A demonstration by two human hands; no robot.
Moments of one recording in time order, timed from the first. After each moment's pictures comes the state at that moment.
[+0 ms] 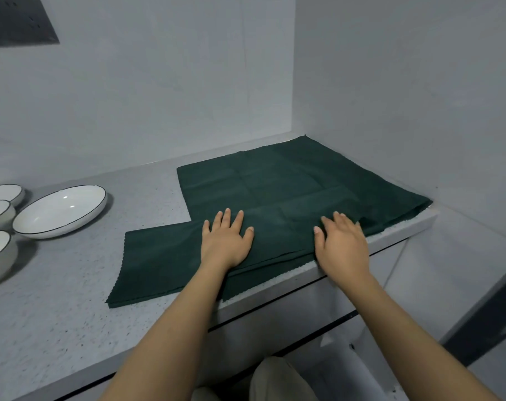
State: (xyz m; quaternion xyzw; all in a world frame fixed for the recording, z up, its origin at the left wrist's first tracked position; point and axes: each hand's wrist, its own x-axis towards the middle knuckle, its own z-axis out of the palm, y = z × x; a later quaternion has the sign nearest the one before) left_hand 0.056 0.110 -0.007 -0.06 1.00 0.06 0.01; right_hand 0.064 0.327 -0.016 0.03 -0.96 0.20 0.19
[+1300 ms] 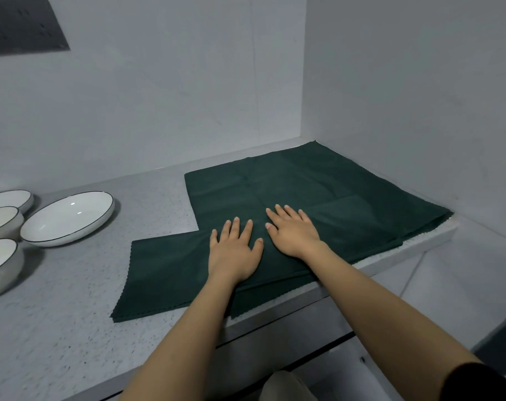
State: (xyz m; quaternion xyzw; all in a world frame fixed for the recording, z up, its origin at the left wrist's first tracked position) left_hand 0.054 0.111 -0.006 -0.06 1.00 0.06 0.00; right_hand -0.013 0.247 -0.002 0.20 -0.98 0.09 -0.03
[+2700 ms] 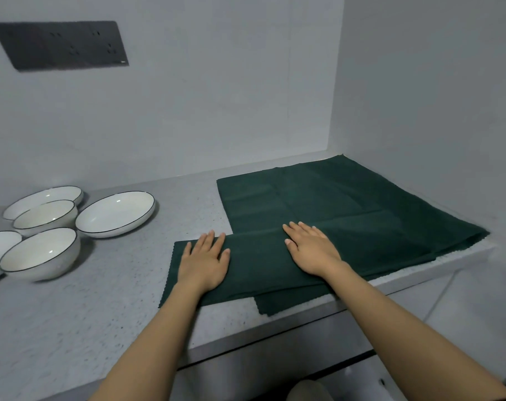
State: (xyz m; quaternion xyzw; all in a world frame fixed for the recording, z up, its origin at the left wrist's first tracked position) left_hand 0.094 -0.001 -0.012 -0.12 0.99 0.07 0.01; right_hand 0.013 0.229 -0.006 0.24 -0.96 0.11 -0.02
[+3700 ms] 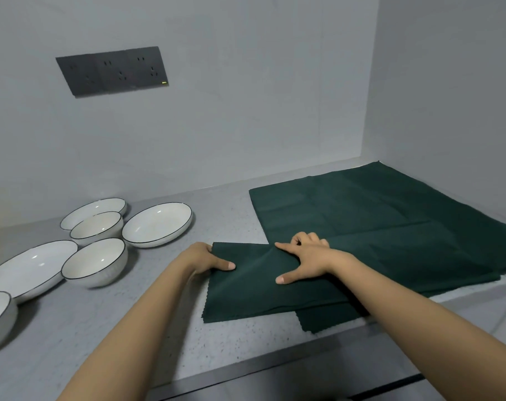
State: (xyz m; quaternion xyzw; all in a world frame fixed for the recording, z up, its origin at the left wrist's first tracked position) left_hand 0.101 -0.086 0.044 -0.24 0.85 0.47 0.08; right_hand 0.014 0.161 0.028 0.33 -0.93 0.07 -0.14
